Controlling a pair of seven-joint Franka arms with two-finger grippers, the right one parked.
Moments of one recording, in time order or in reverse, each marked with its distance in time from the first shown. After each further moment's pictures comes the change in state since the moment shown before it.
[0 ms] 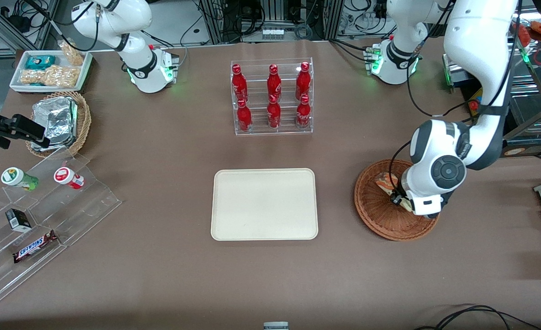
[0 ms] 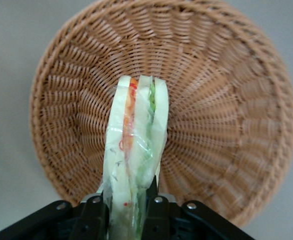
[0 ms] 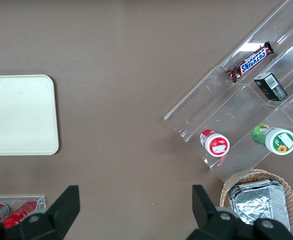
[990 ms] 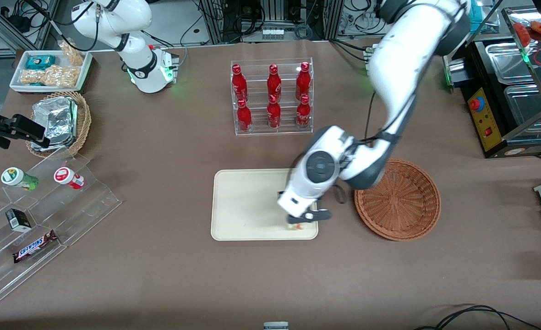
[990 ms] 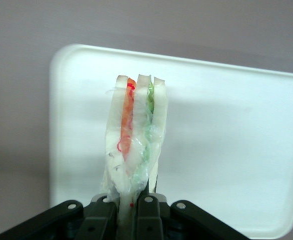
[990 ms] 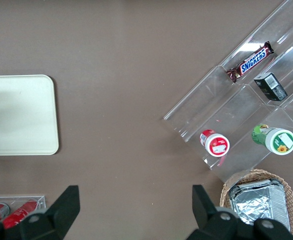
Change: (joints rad) arm -0.283 0.451 -0.230 0.619 0.015 0.048 0.341
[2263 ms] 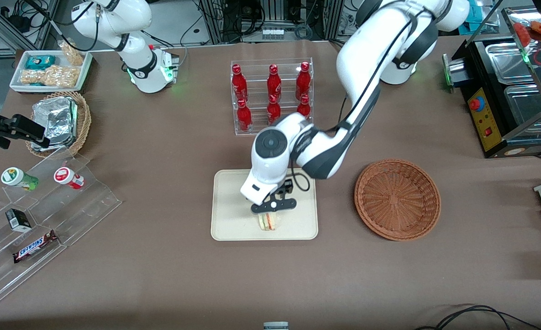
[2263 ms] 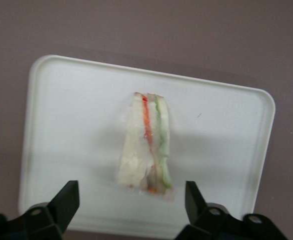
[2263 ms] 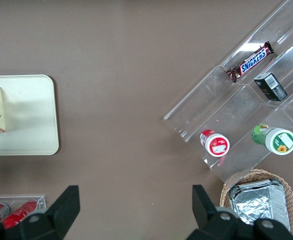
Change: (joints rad) arm -0.149 -0.009 0.081 0.187 0.082 -0.149 -0.160
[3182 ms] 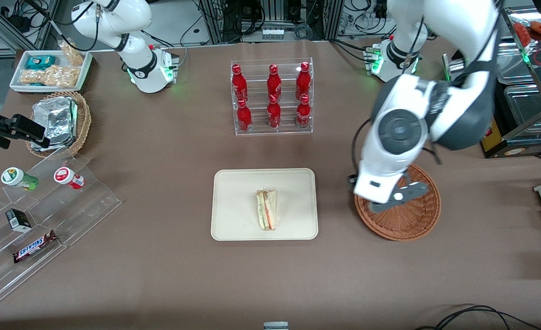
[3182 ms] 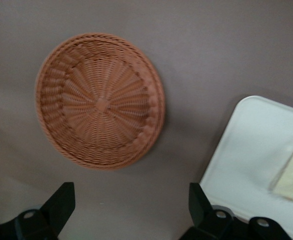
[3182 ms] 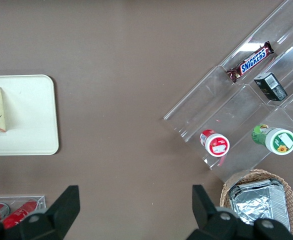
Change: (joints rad) arm 0.329 -0.437 0.032 -0.356 0.010 -0.323 0.170
